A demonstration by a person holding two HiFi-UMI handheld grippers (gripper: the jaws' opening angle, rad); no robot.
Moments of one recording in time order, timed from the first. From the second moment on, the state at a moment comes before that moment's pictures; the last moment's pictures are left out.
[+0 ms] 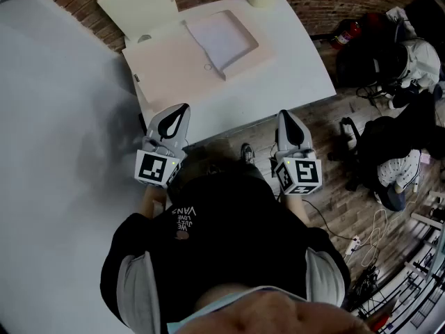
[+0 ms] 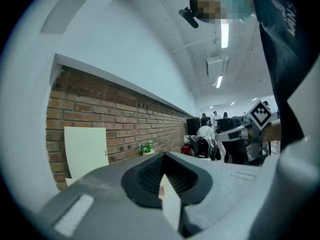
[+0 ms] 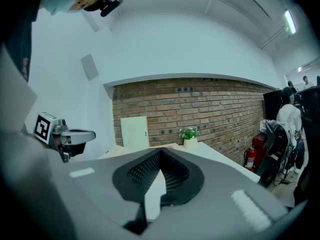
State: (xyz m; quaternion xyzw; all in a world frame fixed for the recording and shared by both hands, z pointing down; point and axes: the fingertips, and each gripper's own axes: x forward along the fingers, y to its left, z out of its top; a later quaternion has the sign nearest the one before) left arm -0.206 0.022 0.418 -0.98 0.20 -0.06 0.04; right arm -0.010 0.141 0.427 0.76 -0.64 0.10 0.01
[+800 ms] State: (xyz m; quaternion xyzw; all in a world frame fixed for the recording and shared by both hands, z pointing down) left arm -0.194 0.023 0.425 -0.98 0.20 -0.06 0.01; right arm 0.005 0.139 0.431 0.75 -0.65 0.12 -0.02
